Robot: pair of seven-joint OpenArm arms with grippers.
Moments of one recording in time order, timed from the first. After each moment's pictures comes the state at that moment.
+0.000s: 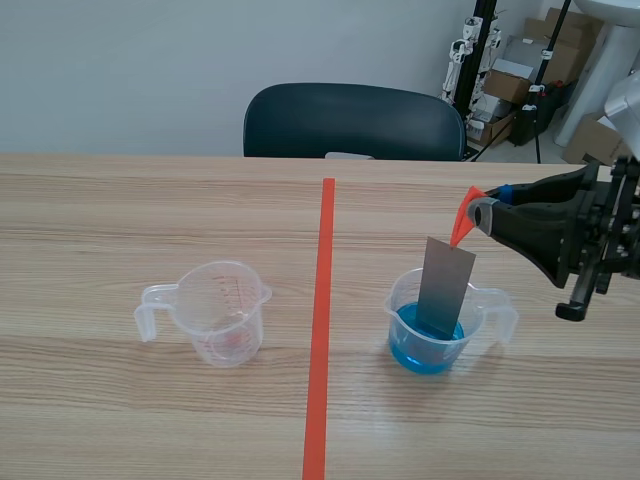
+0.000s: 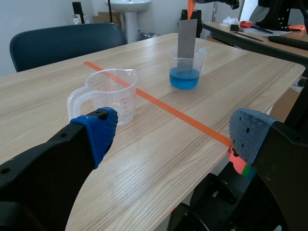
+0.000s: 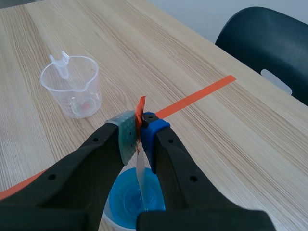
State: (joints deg) left arm 56.7 -41.2 -3.3 73.2 9.5 -26.4 -89.0; right arm -6.1 58.4 -23.7 93.7 34.4 32.2 19.6
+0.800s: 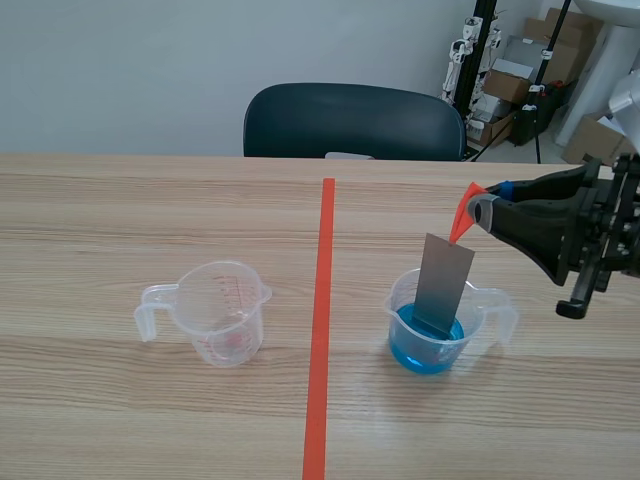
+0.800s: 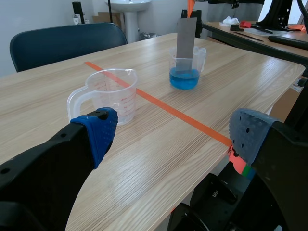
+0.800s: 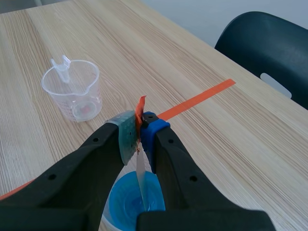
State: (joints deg) left arm 56.7 -41.2 -3.3 73.2 9.5 -26.4 -89.0; right arm -6.1 58.4 -23.7 93.7 34.4 32.2 20.6
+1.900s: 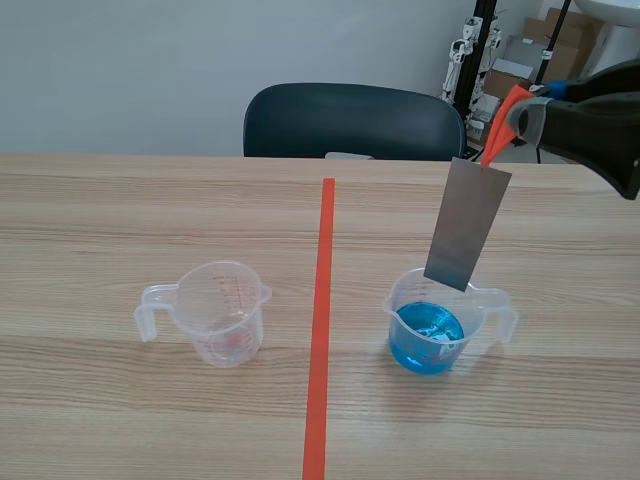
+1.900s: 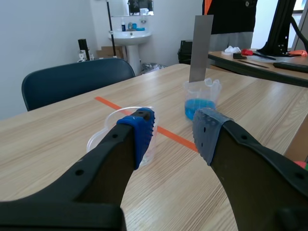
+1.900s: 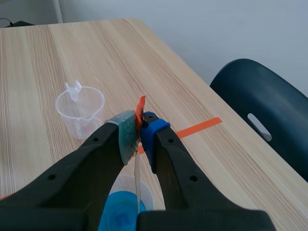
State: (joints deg) left arm 45.0 -41.1 -3.3 73.5 9.6 -32.5 -89.0; right arm -6.1 69.7 -15.9 100.4 41.1 38.1 22.4
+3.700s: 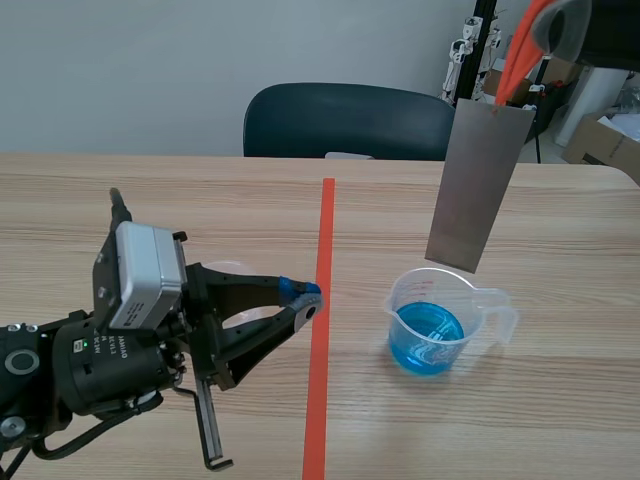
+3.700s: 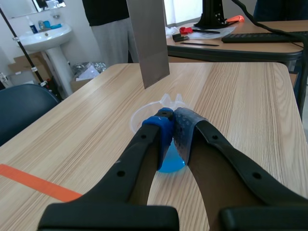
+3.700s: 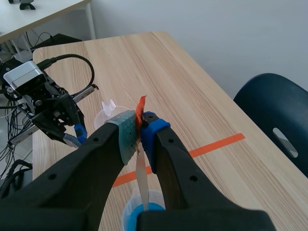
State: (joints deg) left arm 6.1 -28.7 28.9 82.9 9.6 -34.6 -46.5; right arm -6.1 88.0 -15.9 109.5 58.8 39.0 22.1
